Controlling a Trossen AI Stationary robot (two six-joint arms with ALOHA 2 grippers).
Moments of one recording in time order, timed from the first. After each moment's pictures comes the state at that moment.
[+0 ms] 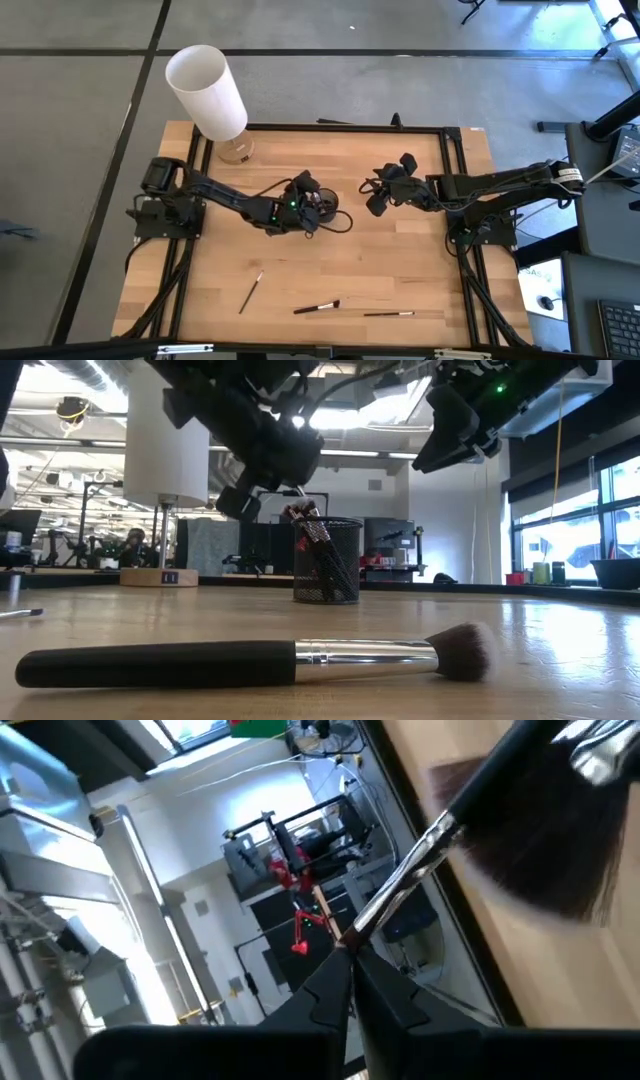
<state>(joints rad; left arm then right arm) -0.14 1.77 1.02 -0.03 -1.31 1.15 0.06 1.11 0.77 -0.29 0.68 0.32</state>
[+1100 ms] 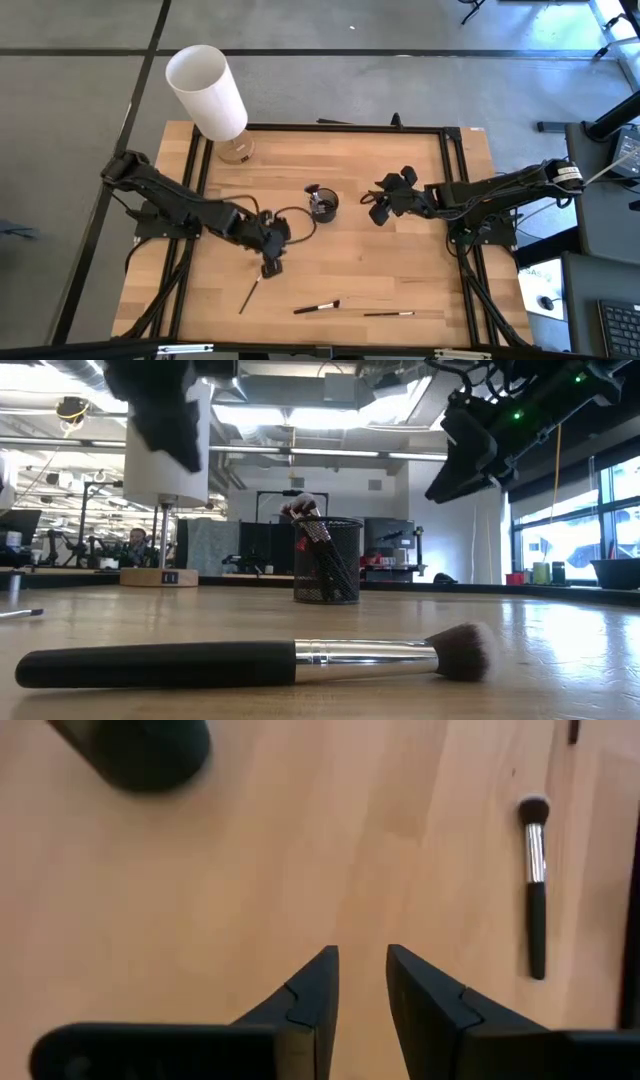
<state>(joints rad) -0.37 1.43 1.02 -0.61 -0.18 -0.66 0.11 1.11 0.63 -0.22 0.65 0.47</state>
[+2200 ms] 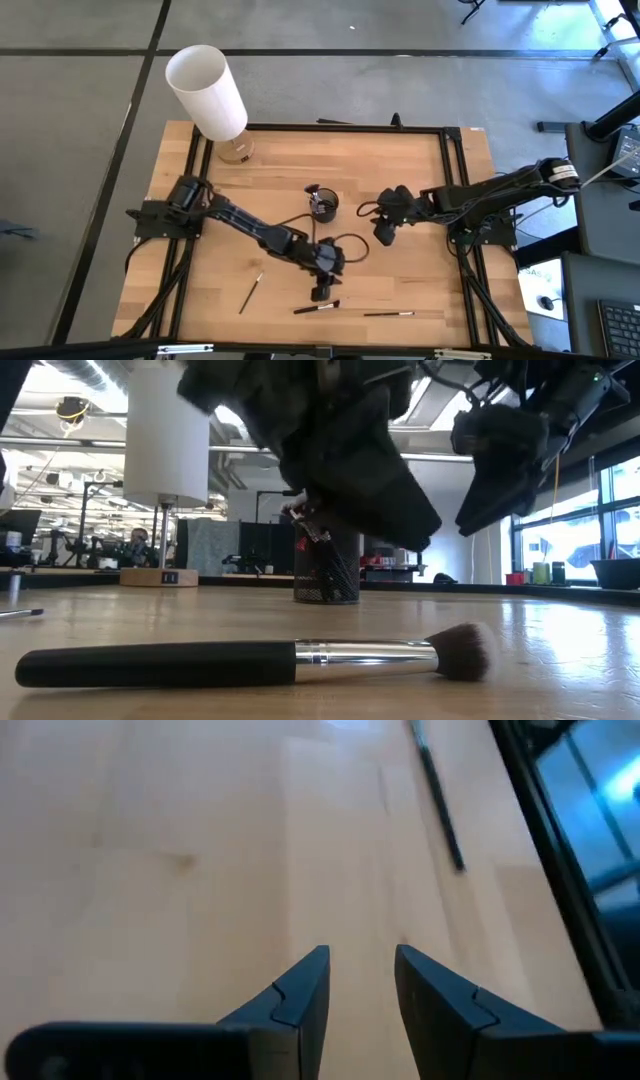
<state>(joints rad) -0.31 2.01 1.26 0.04 0.02 -0.37 0.15 1.16 0.63 -0.34 0.25 0.62</state>
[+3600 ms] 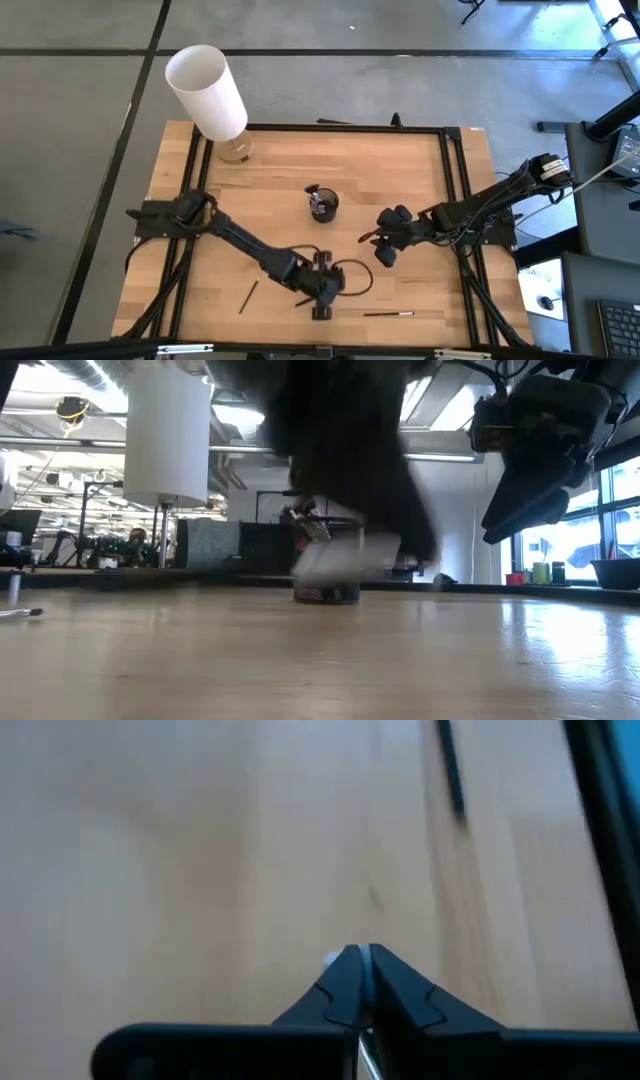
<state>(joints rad) -0.45 2.11 1.49 -0.28 -0.22 -0.44 0.37 1.23 0.63 -0.28 0.31 0.83</state>
